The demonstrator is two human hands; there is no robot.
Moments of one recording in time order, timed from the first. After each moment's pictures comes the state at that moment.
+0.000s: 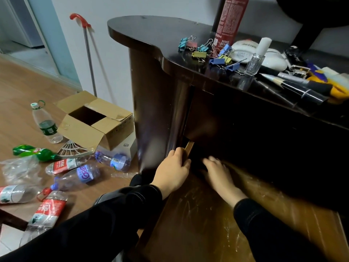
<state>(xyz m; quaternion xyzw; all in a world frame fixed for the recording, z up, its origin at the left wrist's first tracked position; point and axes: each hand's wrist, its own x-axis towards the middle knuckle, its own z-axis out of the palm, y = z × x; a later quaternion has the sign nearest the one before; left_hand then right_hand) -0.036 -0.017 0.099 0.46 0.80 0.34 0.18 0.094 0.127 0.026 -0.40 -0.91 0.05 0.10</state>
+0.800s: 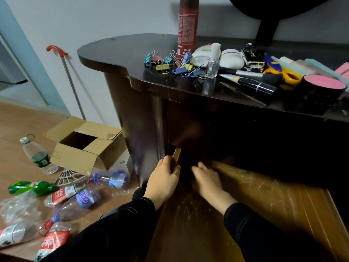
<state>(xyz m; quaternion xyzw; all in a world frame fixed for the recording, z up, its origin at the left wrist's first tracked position) -0.036 -0.020 0.104 0.46 0.79 0.36 0.20 0.087 0.100 0.028 -0.44 -0.89 0.09 0.04</state>
